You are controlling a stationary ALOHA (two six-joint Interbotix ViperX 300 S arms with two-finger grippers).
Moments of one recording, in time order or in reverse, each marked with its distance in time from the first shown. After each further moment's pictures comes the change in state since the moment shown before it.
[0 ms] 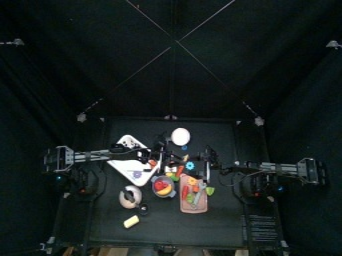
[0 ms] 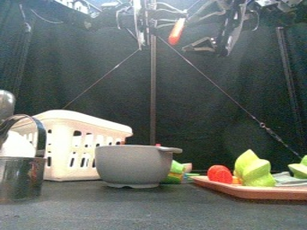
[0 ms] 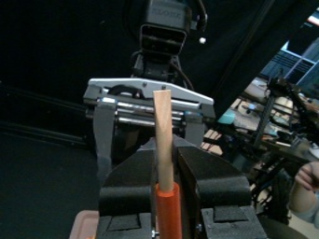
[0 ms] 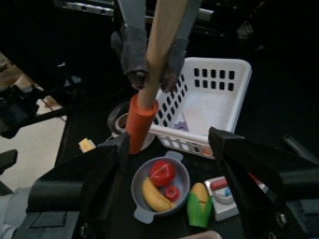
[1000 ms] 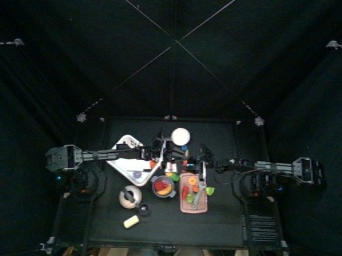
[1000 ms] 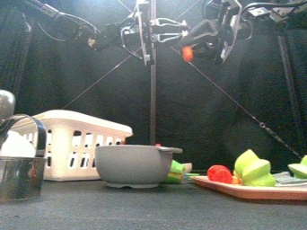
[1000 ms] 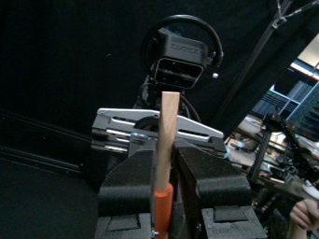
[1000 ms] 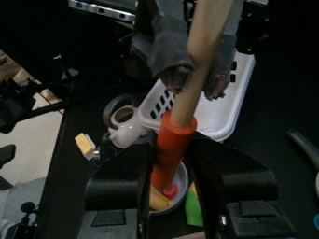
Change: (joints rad) left arm 0.021 0.083 0.077 -0.374 -0.187 0.321; right arm -0.041 0.029 0.064 -0.003 -0.034 -0.012
